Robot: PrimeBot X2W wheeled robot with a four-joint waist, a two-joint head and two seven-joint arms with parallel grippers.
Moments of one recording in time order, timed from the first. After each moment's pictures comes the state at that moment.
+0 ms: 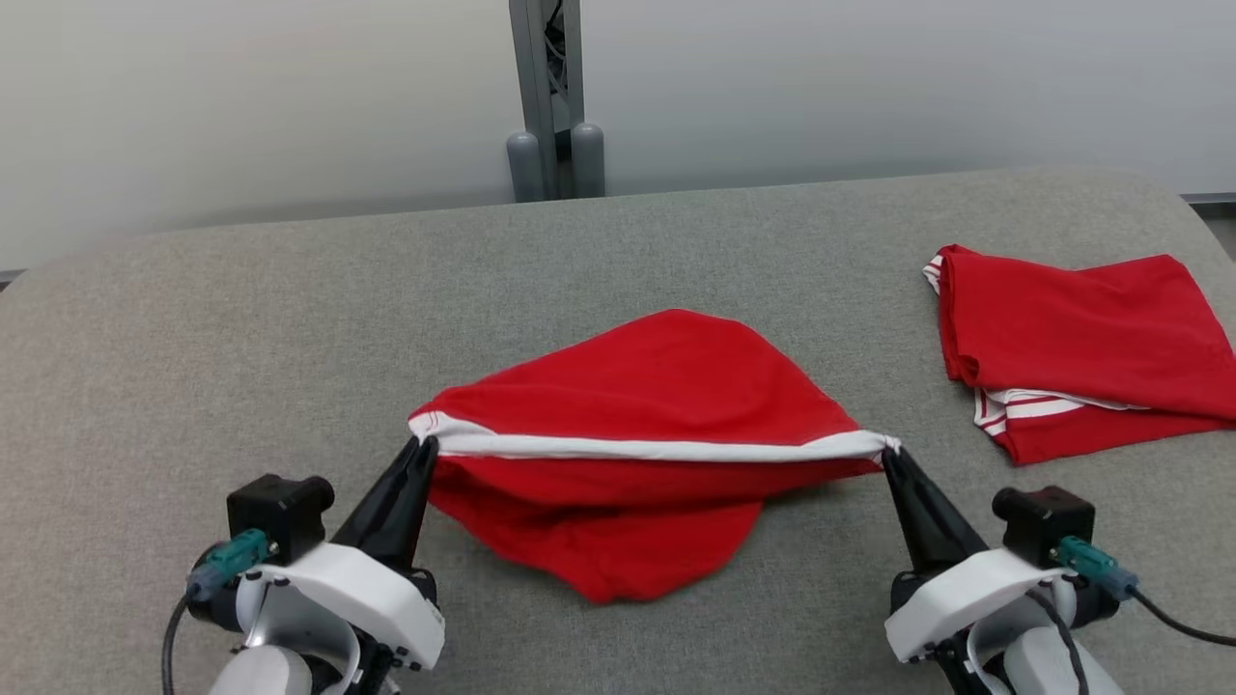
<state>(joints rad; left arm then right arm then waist) -0.11 0.15 -0.22 0.15 -0.42 -0.07 0.03 -0.25 -0.07 0.25 0.55 0.35 0.13 -0.26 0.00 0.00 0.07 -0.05</state>
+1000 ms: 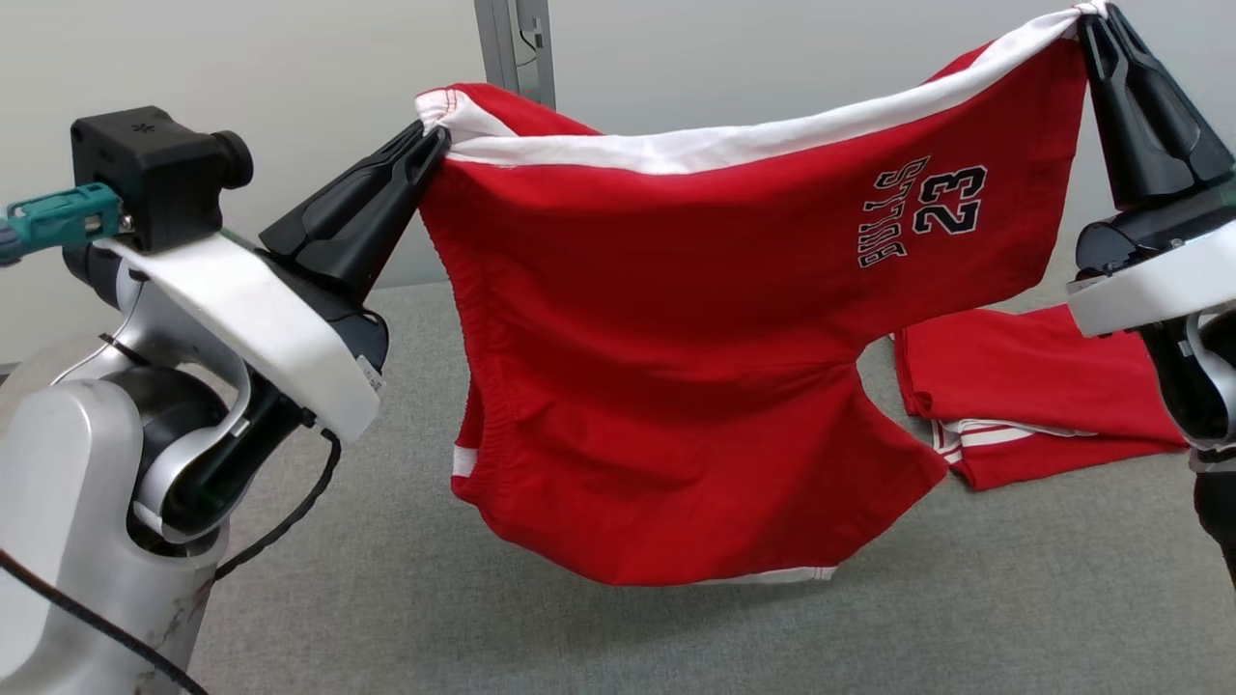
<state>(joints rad) -0.53 0.34 -0.25 -0.22 -0.69 -0.12 0.46 -0.64 -0.37 0.21 0.12 0.36 0.13 -0.09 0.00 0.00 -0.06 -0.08</state>
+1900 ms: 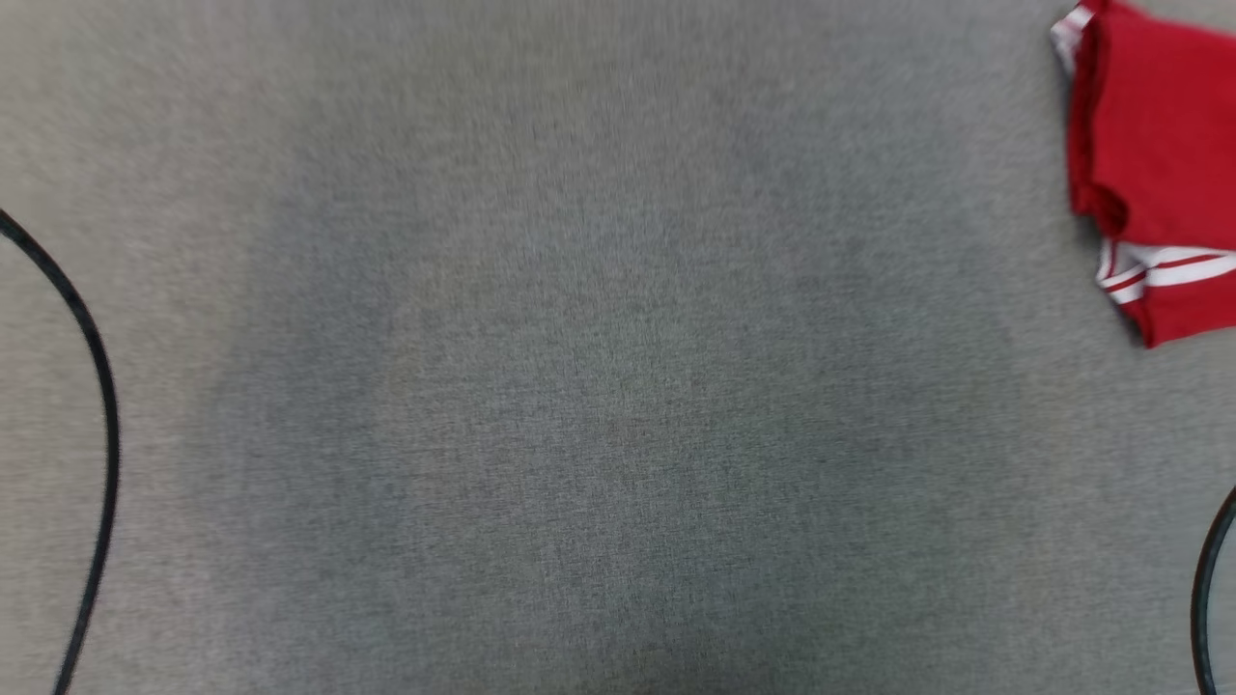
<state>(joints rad) -1.65 0.33 -0.61 0.73 -0.43 -0.13 -0.15 -1.59 -0.19 0.17 0.69 0.11 0.13 -0.26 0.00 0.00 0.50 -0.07</state>
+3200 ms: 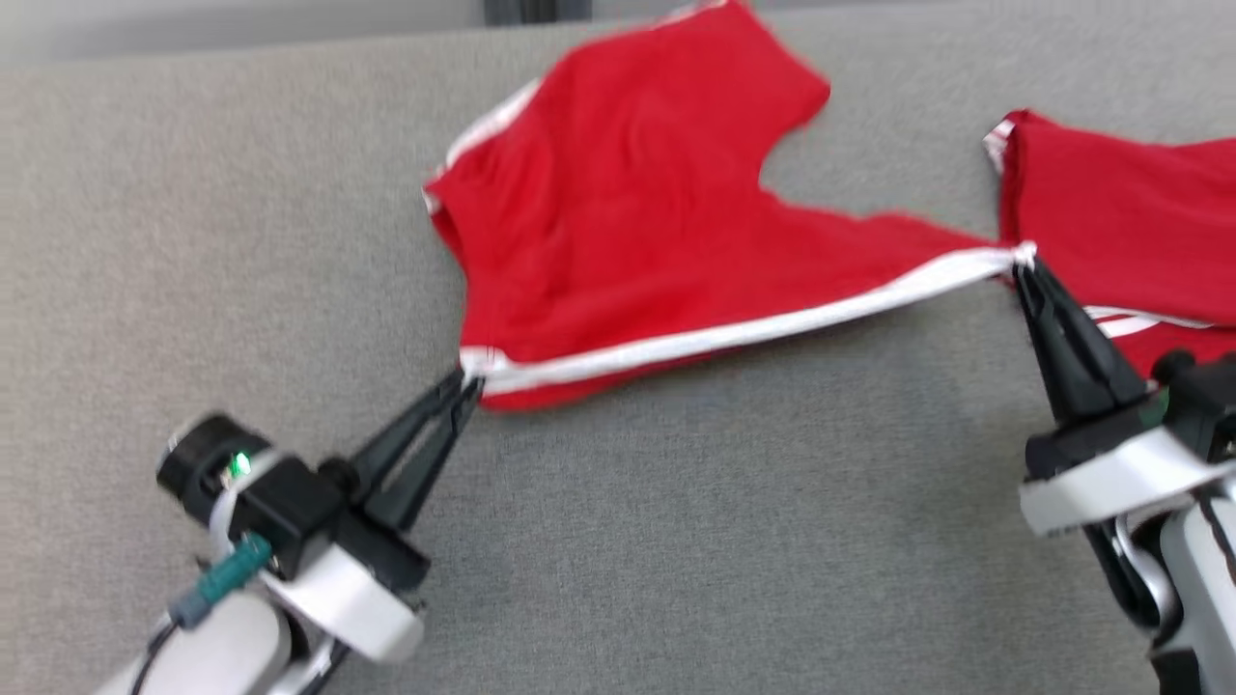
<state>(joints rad) -0.40 0.61 -0.78 -0.05 -0.55 0.08 -0.26 -0.34 -0.33 0.22 0.21 0.27 0.13 -0.26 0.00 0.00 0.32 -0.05</state>
